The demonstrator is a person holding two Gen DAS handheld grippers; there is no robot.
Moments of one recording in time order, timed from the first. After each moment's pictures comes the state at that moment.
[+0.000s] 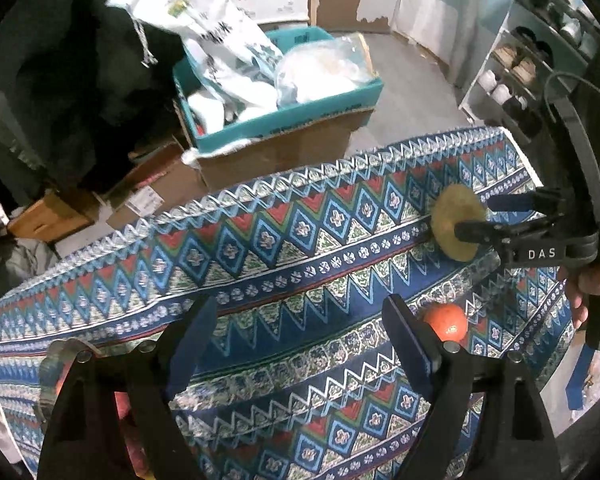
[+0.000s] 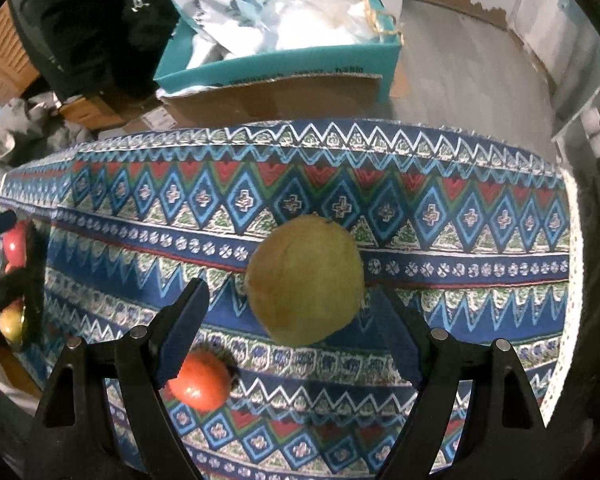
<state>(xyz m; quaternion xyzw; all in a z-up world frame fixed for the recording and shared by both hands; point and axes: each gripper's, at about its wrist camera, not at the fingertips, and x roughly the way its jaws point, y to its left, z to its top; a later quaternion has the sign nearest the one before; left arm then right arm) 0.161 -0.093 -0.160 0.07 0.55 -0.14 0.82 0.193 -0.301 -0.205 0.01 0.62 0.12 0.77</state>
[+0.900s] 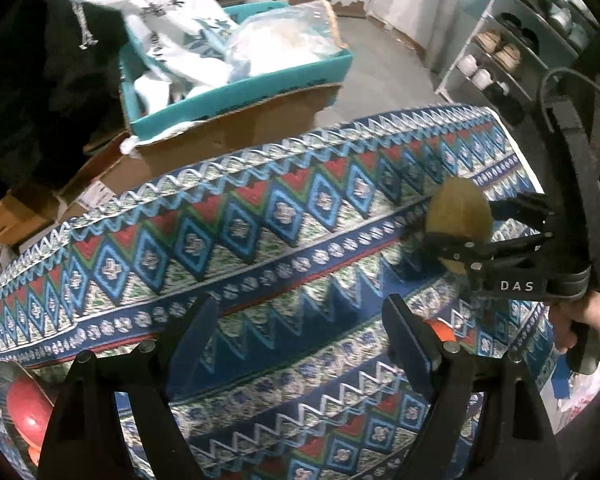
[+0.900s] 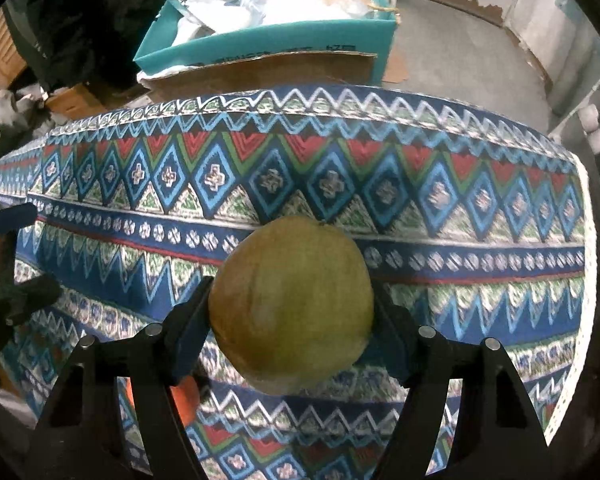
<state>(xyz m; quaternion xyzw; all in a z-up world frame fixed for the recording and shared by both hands) 0.172 -0.134 -0.199 0.05 0.57 -0.19 0.80 0.188 -0.298 -0.236 -0.01 0.62 0.10 0.78</state>
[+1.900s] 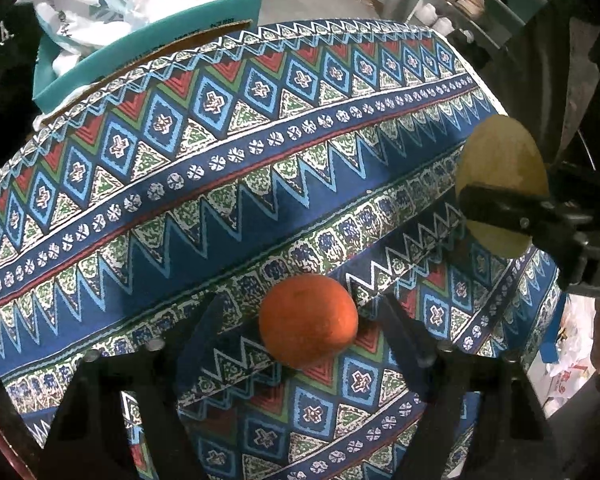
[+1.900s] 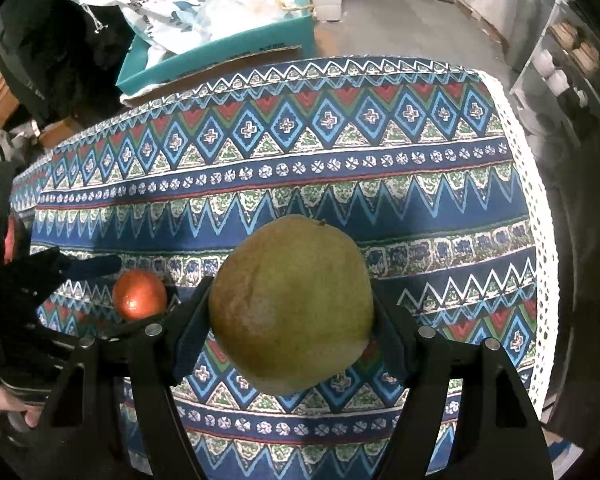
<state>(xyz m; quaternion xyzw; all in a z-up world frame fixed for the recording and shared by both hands) 0.125 -0.214 -0.246 0.07 0.62 -0.25 0.75 0.110 -0.372 -0.195 0.05 0.61 0.06 0.79</state>
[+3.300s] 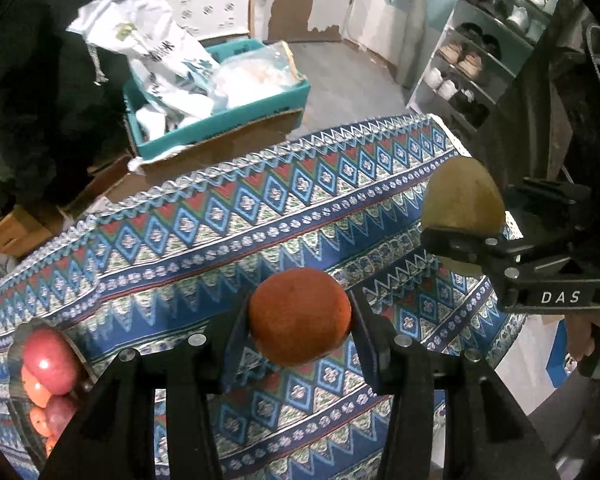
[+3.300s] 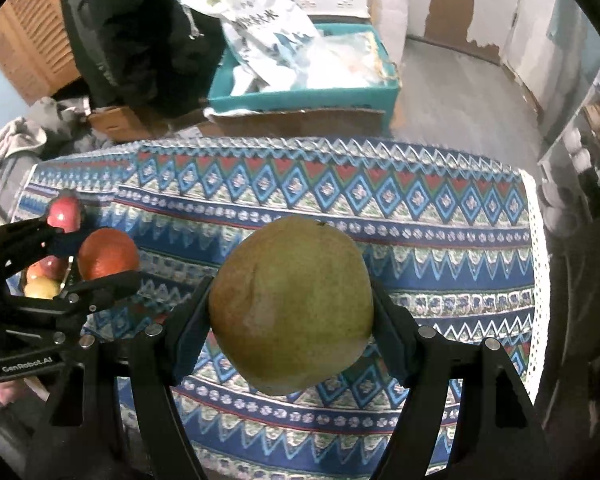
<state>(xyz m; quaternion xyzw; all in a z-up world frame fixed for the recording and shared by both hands) 0.097 -0.126 -0.130 0.05 0.53 -0.21 0.82 0.107 -0.283 -0.122 -0.01 0.56 0.13 0.82</state>
